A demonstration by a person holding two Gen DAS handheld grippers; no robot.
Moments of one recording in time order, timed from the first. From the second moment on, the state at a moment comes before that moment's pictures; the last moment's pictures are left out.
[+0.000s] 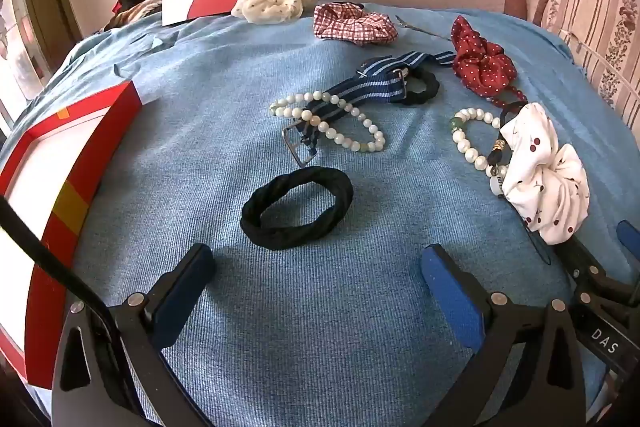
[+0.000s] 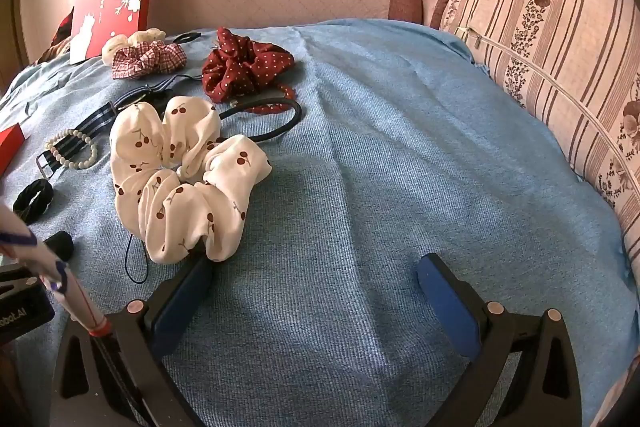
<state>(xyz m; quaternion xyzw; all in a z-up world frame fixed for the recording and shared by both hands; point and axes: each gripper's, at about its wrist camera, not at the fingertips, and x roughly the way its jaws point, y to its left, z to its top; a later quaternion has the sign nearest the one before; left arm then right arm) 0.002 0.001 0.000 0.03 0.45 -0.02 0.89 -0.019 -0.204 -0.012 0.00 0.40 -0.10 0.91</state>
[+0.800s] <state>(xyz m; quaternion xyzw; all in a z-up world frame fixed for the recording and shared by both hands) -0.014 0.008 -0.001 0.03 0.45 -0.05 0.89 -0.030 -0.228 -0.008 0.10 0.40 -0.04 0.91</state>
